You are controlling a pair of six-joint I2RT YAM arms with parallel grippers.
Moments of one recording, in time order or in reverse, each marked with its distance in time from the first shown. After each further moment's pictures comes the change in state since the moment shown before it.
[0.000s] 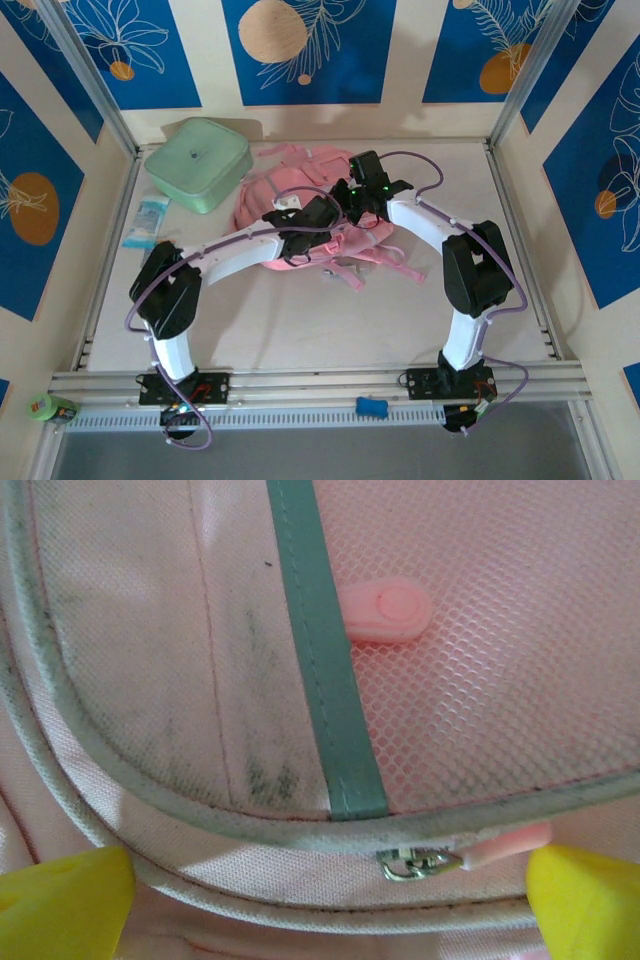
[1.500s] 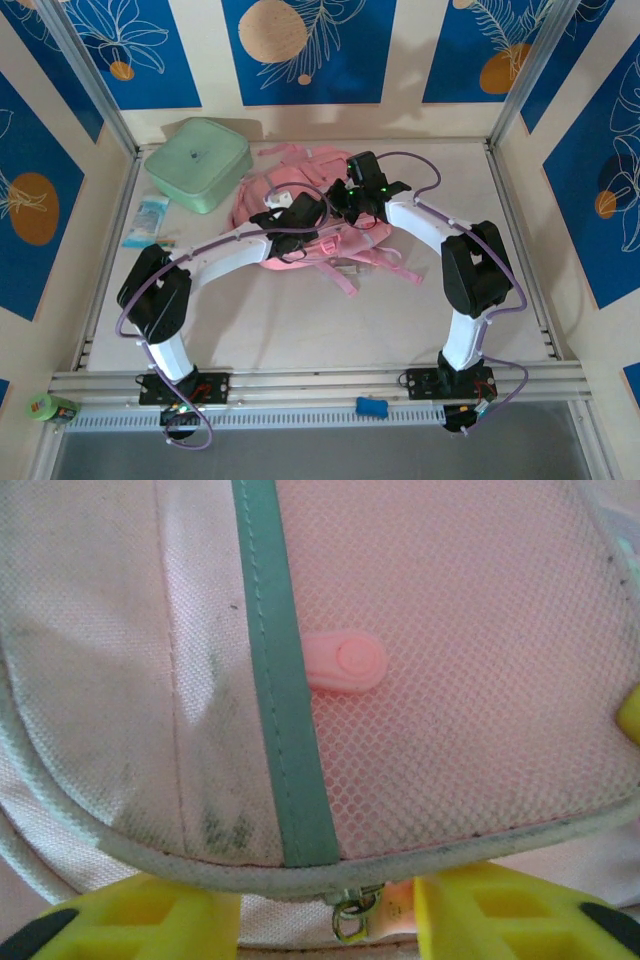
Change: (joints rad) left arm 0.051 -0.069 -0.098 0.168 0.072 0.013; right arm 0.009 0.000 -0.006 0.029 -0.002 0.011
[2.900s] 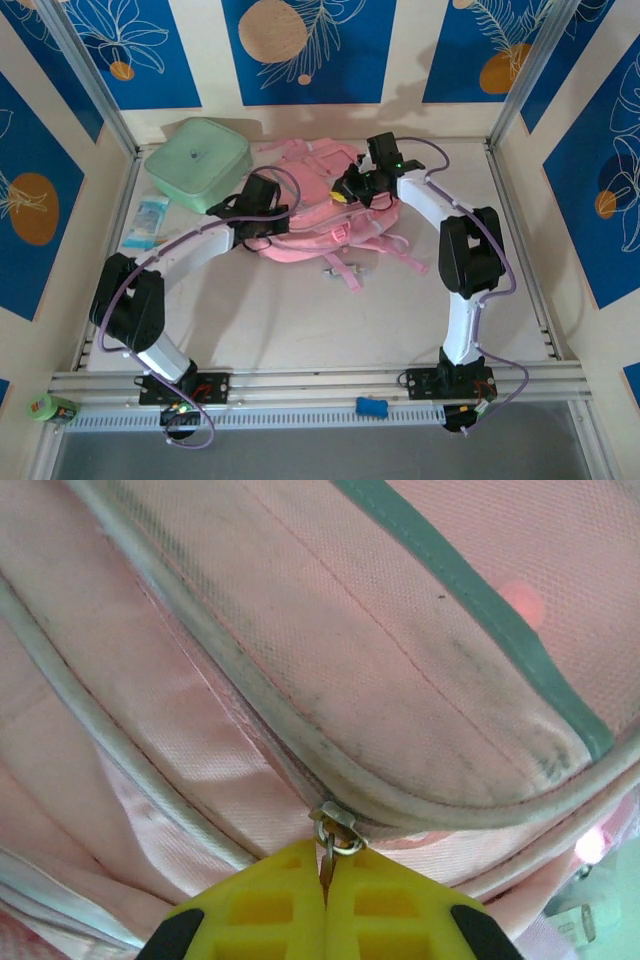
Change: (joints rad) left arm 0.250 -0.131 -0.111 0.101 0.413 0.558; right arm -0.164 0.153 0.232 -0.188 -0.219 -0.198
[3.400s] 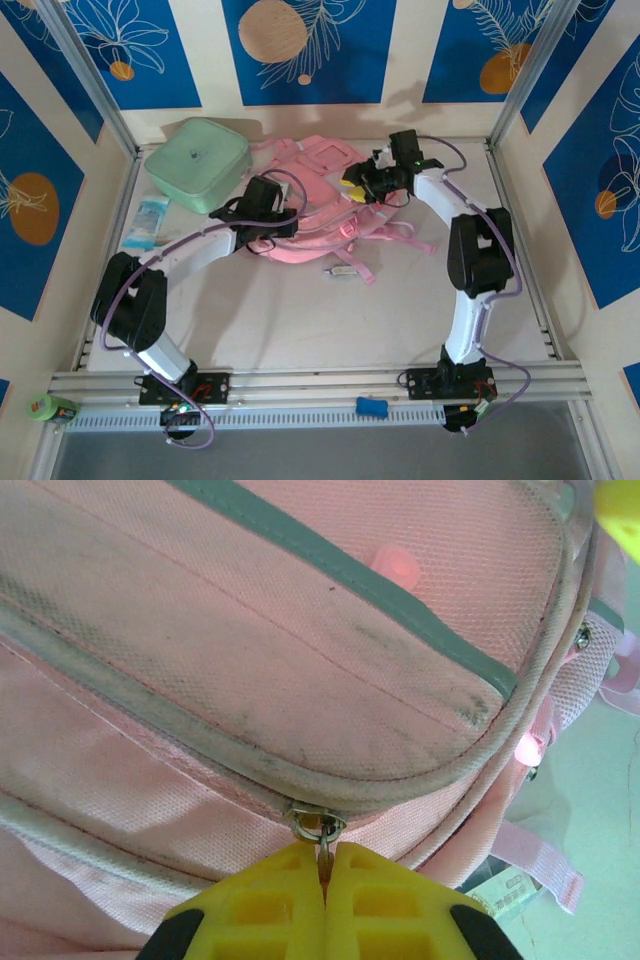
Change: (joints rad) left arm -0.028 0.008 -0.047 0.110 0.138 0.057; right arm -0.093 -0.069 -0.104 0.047 -0.143 -0.012
